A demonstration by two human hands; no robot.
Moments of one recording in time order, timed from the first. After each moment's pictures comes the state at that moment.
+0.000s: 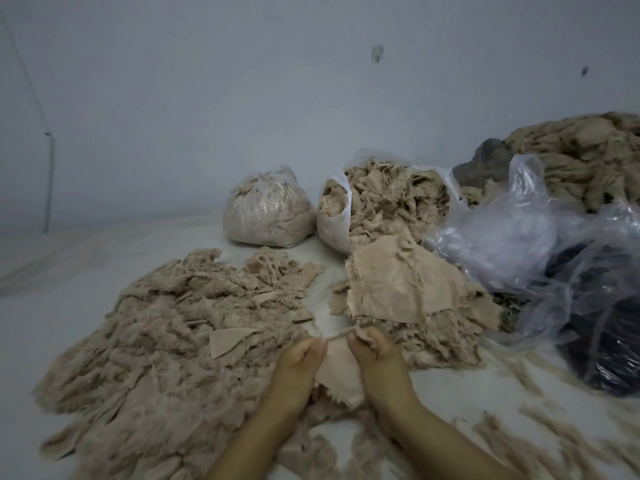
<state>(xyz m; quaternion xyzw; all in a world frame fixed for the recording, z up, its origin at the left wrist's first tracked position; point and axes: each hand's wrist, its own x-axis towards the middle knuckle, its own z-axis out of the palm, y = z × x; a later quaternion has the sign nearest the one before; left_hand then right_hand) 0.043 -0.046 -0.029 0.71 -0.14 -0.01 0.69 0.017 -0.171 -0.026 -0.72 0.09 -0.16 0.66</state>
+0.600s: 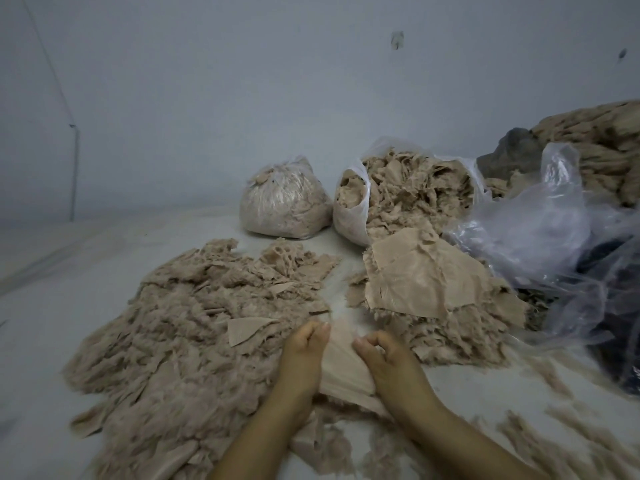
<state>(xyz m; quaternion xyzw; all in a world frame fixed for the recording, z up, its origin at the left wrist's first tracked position) 0.040 -0.042 -0.015 0.68 -0.04 0.00 0.73 0.011 -0.171 -0.030 -0.81 0.04 -0.12 0.58</state>
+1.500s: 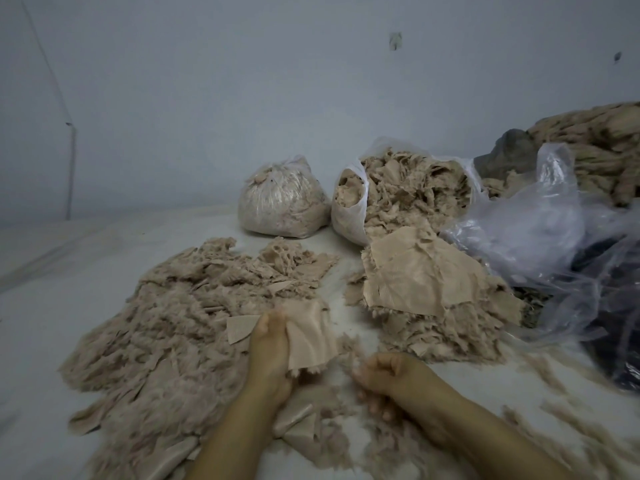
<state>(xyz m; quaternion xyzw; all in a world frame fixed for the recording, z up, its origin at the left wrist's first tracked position) 0.061 -0.019 -0.011 0.58 0.07 0.06 0.81 -0.013 -0.185 -0.012 -0.72 0.05 0.13 0.68</state>
